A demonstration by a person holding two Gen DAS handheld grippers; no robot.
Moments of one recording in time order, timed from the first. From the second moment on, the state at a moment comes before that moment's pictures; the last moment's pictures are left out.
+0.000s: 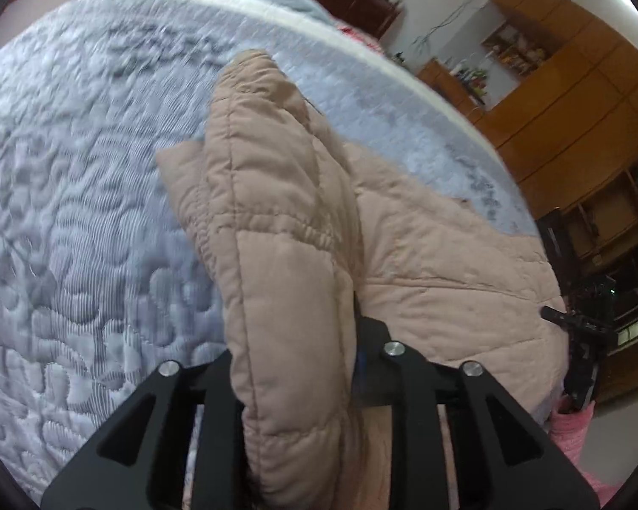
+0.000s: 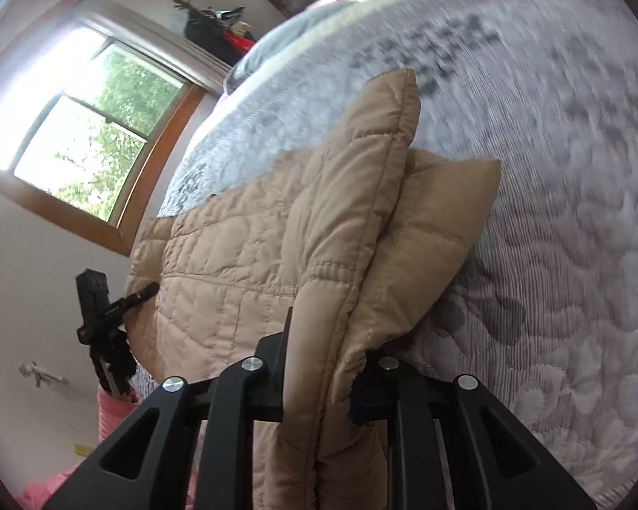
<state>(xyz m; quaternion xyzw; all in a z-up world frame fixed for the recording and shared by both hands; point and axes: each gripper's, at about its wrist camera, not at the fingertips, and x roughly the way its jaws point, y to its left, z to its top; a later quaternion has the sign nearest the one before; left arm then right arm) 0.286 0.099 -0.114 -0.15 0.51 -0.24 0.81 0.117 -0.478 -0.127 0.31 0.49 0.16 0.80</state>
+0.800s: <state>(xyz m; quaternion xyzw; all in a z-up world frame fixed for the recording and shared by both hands) 0.212 0.143 -0.079 -0.16 0.48 -0.13 0.85 0.069 -0.464 -0.082 0.15 0.50 0.06 0.85</state>
